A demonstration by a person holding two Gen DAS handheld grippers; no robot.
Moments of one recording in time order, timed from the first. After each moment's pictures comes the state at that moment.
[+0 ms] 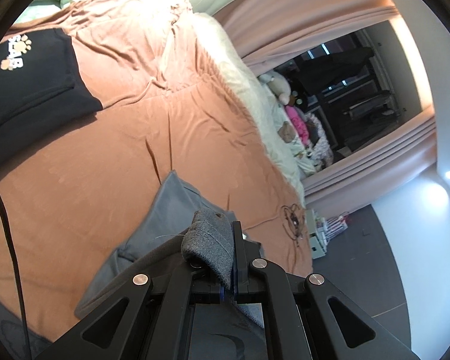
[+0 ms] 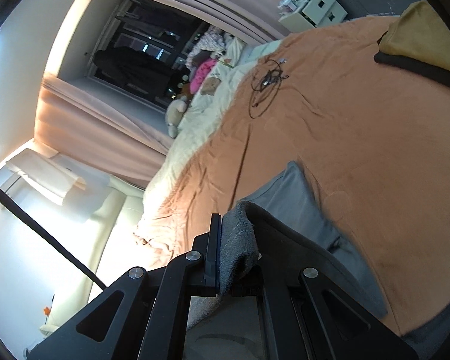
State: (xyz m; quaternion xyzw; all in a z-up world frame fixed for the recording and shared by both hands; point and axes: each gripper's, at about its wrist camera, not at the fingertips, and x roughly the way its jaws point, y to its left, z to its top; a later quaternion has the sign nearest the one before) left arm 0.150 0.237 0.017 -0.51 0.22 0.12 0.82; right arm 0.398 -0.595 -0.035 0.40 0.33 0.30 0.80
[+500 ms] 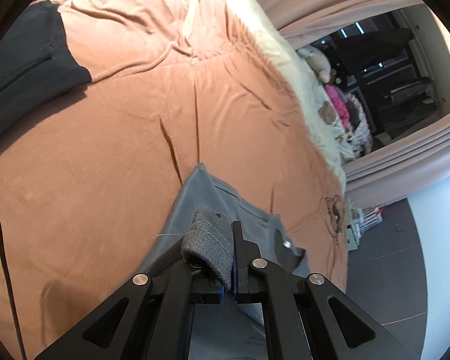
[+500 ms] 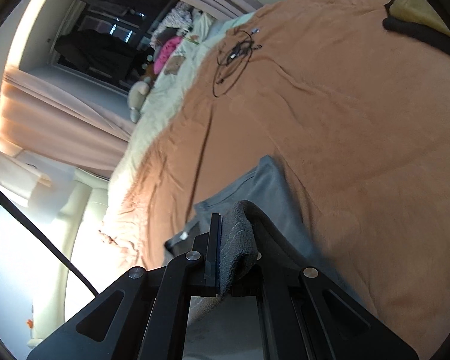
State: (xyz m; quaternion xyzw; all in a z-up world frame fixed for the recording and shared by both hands) left arm 0.254 0.275 -0.058 -0.51 0.31 0.16 0.79; right arm 0.471 -0.545 -0.043 0.37 0.40 0.26 0.80
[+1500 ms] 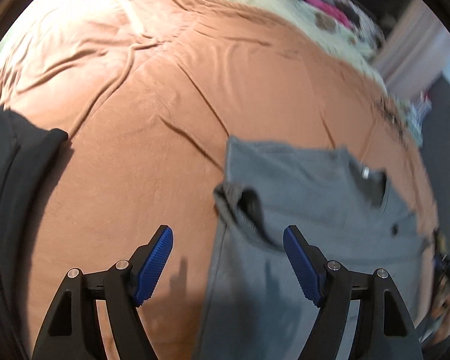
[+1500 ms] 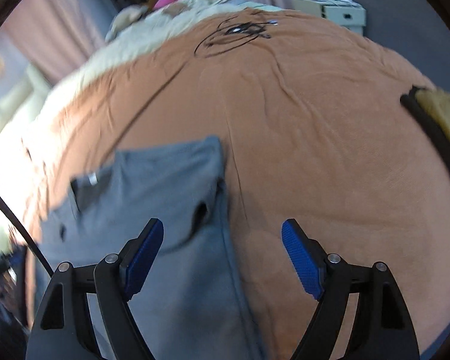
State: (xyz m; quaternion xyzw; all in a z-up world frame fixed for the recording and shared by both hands) left arm 0.295 0.261 -0.090 -0.23 0.49 0.14 0.83; right arm 0.410 -0.530 0.024 0.06 0.45 0.21 0.86
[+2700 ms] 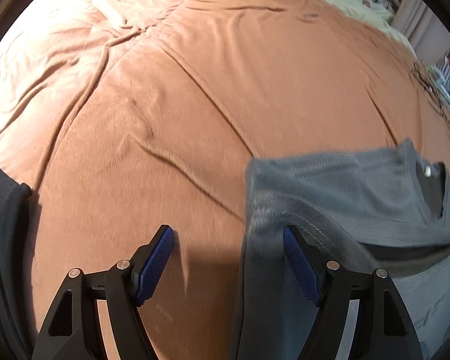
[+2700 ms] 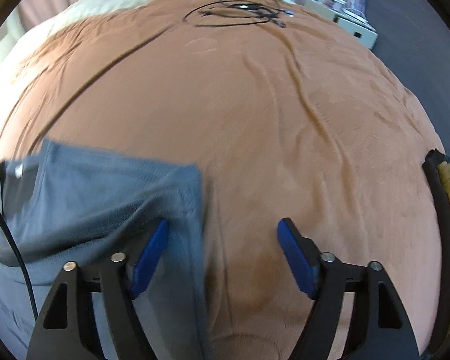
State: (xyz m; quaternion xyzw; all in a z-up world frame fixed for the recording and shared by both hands) left arm 0.399 0.301 -0.156 -0.17 0.54 0.18 0.80; right arm 0.512 -0.445 -0.004 -0.06 0.48 0.14 0.86
